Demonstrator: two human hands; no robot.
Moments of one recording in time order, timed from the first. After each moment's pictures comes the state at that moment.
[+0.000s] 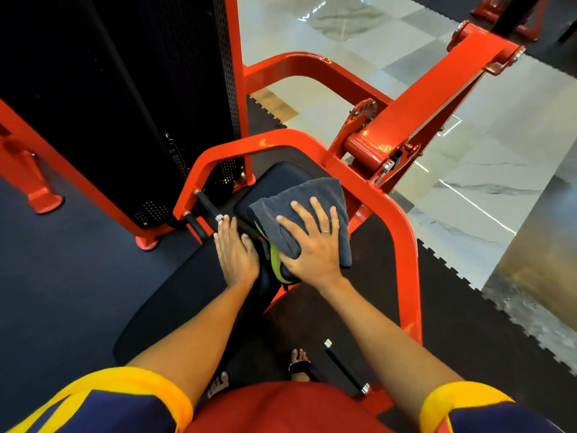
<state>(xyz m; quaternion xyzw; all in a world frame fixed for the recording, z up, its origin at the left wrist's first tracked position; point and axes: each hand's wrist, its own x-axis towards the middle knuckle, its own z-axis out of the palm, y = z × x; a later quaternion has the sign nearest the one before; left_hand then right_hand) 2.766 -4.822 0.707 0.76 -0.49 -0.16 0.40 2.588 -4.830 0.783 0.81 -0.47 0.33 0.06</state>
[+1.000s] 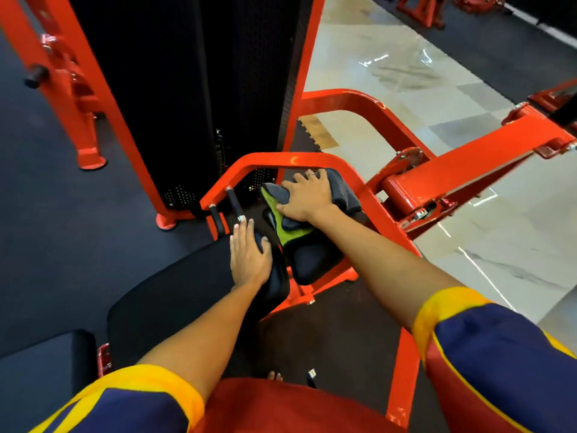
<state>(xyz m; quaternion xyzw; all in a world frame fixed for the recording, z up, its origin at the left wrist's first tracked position) 2.766 -4.816 0.712 0.80 -0.42 -0.19 0.38 2.684 -4.957 0.862 0.89 -0.44 -0.13 0.07</state>
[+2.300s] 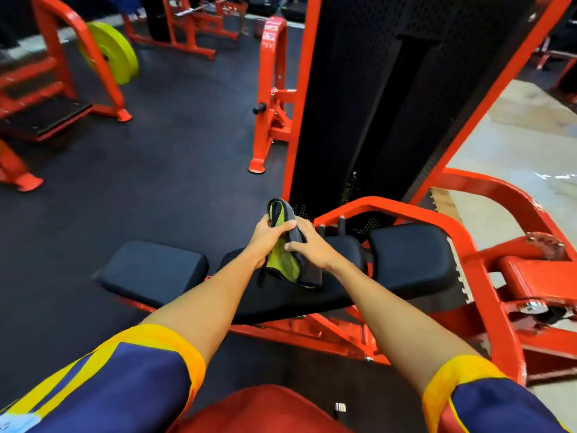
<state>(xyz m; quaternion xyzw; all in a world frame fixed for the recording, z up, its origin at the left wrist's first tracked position) 2.855 -4.646 0.815 0.64 -0.12 -0.34 0.68 2.753 -4.768 0.828 0.86 -0.15 0.01 -0.49</state>
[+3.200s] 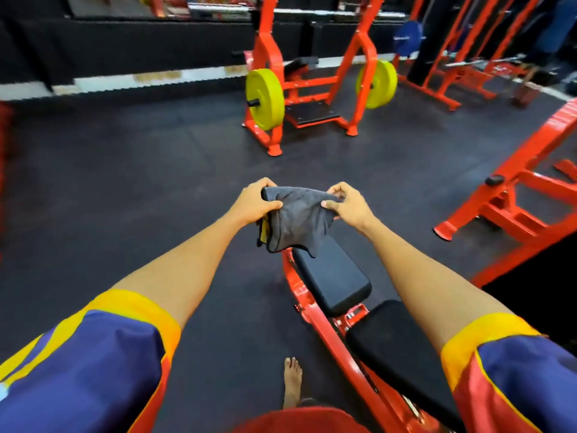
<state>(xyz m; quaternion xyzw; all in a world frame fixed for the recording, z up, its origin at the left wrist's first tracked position) 2.962 -4.126 0.890 0.88 0.01 0.04 0.47 3.023 -4.392 0.890 0.86 0.09 -0.07 -0.50</state>
